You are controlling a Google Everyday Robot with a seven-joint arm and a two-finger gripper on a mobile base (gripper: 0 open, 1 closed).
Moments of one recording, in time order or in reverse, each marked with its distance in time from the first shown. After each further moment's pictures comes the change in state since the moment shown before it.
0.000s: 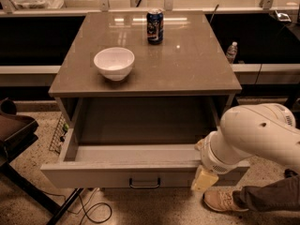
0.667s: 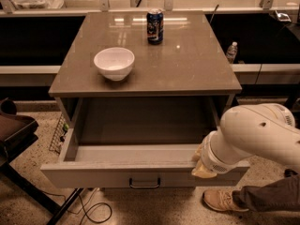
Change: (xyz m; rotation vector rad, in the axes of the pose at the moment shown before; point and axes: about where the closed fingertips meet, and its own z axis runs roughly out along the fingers) arm 0.001 0.000 0.001 -0.003 -0.001 0.004
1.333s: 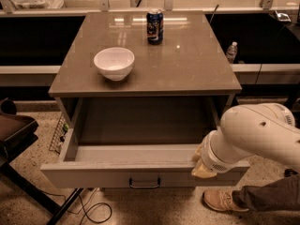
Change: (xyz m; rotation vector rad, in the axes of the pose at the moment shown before) arm 0.001 0.000 0.001 -0.003 -0.001 0.003
